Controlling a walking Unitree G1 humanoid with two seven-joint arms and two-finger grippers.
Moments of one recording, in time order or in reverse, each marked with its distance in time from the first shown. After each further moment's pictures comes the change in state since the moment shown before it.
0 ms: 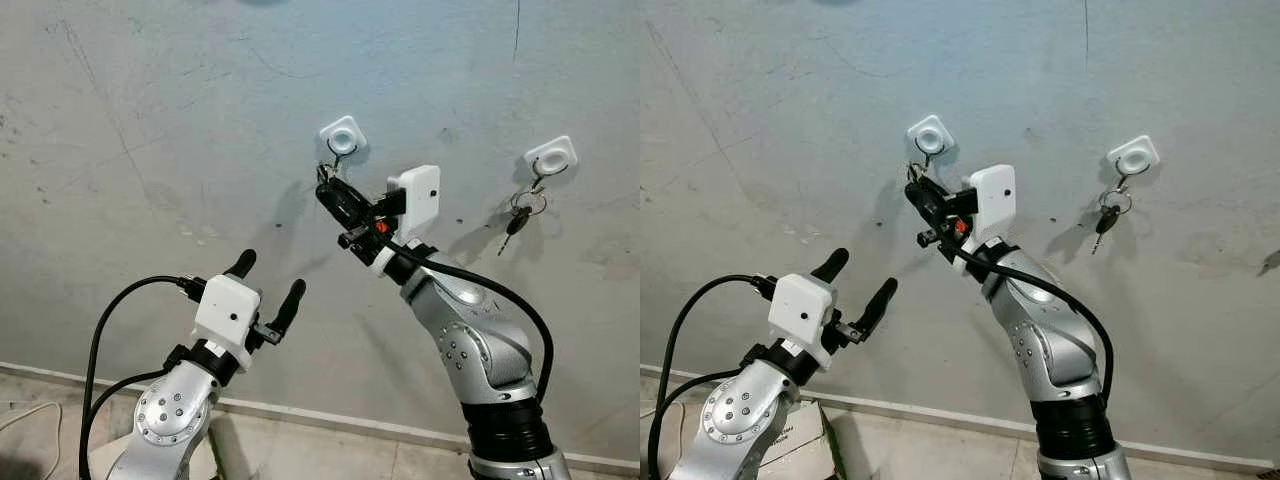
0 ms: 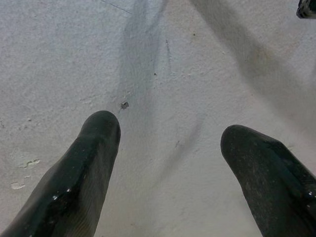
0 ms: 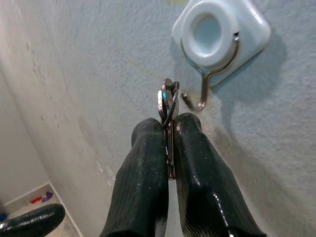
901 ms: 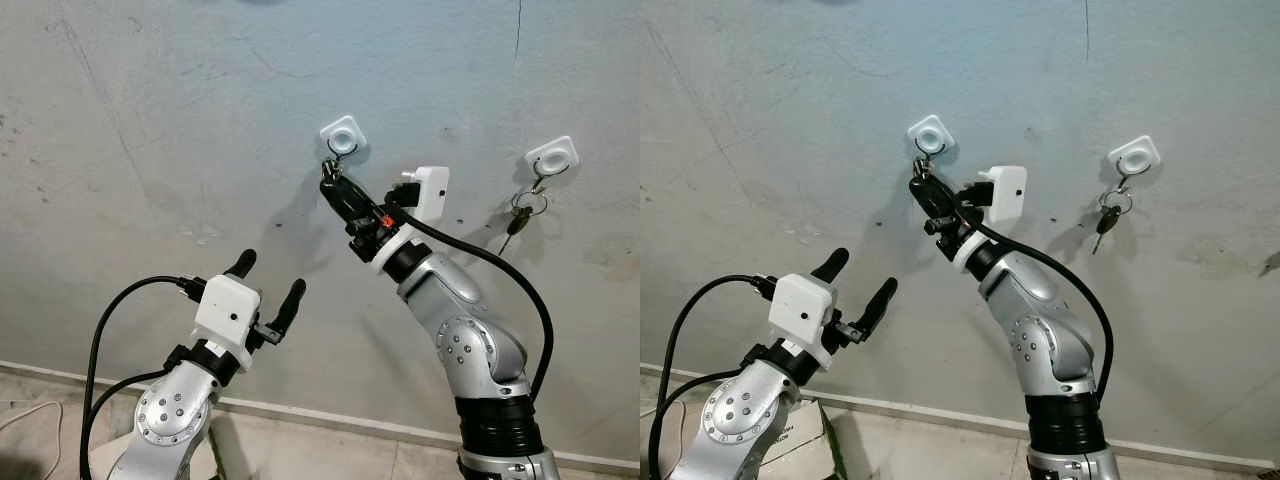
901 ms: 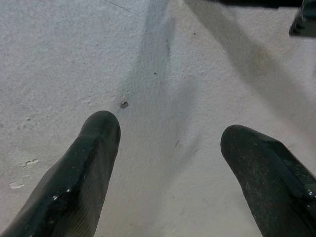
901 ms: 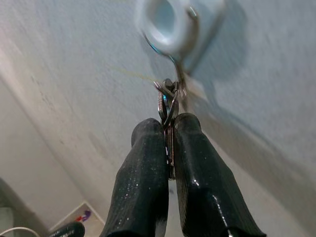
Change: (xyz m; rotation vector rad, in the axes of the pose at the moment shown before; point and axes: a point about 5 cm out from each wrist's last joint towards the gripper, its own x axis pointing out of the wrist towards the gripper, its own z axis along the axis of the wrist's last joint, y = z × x) left arm 0.000 0.000 0.000 -0.003 0.000 0.001; right arm 0.001 -0.003 -0.011 0.256 0.000 -0.031
